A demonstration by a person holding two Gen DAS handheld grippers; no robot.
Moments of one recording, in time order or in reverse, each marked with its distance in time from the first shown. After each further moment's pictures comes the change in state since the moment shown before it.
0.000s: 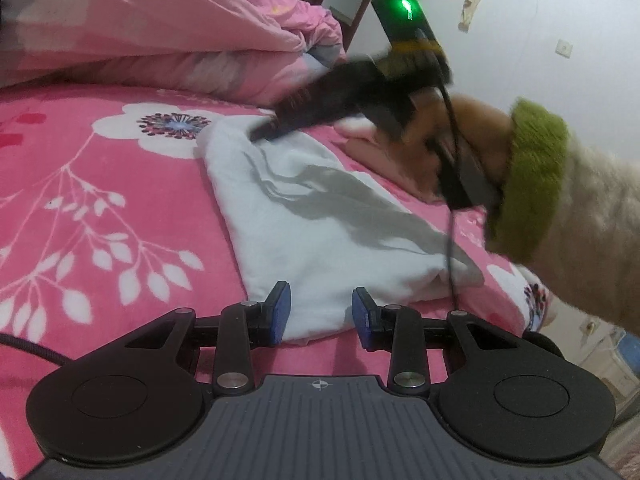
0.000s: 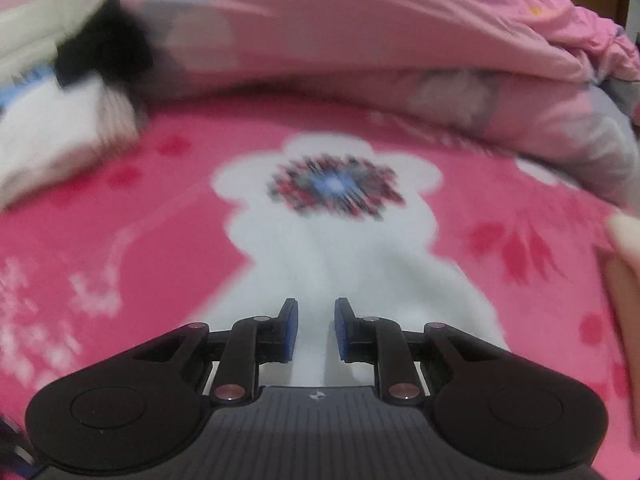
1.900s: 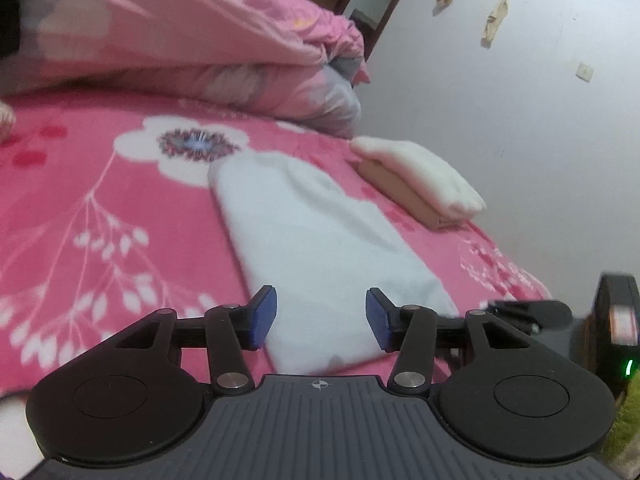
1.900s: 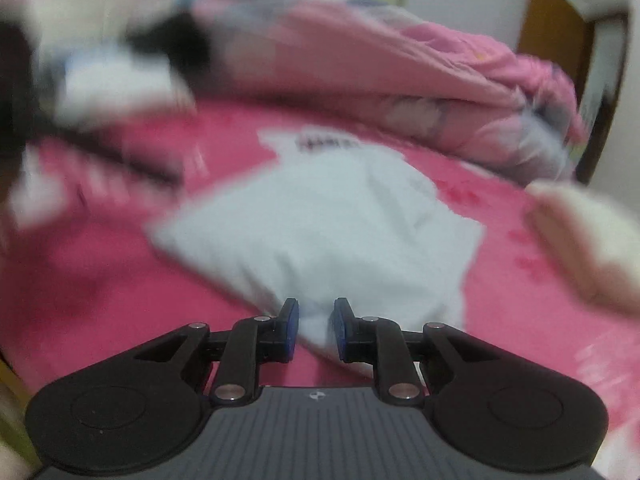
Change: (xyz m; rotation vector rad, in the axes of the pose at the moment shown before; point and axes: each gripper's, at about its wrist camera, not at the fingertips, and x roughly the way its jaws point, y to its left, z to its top) left arm -0.021 -0.007 0.047 -0.047 0.013 0.052; right arm -0.148 0.065 -0.189 -0.156 -0.180 -0.177
